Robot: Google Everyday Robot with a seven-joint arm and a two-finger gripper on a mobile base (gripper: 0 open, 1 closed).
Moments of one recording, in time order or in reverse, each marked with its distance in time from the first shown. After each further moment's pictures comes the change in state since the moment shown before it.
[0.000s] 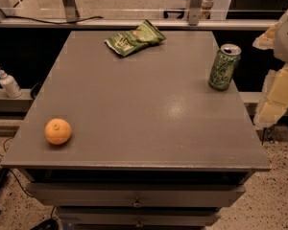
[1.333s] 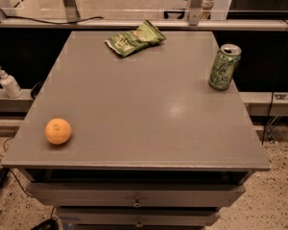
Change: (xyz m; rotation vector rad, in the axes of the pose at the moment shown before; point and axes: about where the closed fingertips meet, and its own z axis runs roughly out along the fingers) arm 0.082 0.000 0.006 0.082 -0.189 0.196
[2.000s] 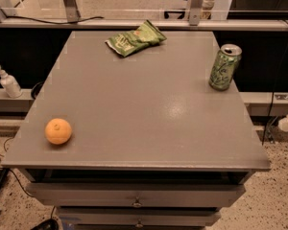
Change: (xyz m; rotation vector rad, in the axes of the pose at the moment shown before) arm 0.027 -0.043 0.037 0.054 -0.271 0.149
